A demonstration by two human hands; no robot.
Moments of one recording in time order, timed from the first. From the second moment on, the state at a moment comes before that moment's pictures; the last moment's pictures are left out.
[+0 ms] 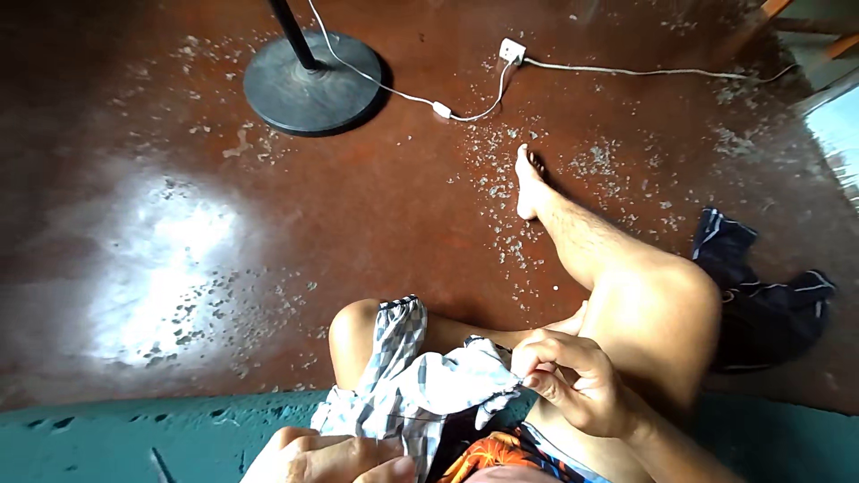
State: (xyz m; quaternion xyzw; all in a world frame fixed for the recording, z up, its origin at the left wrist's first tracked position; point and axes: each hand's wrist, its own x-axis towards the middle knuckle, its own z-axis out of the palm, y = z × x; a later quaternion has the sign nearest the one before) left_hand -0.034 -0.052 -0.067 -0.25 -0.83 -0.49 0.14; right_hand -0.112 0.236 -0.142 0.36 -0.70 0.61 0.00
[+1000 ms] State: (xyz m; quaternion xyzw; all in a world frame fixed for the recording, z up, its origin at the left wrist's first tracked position) left_hand -0.035 -0.057 -0.071 -0.19 -0.82 -0.53 -0.02; right_hand -0.108 0.235 -0.140 0.29 -0.71 0.64 0.03
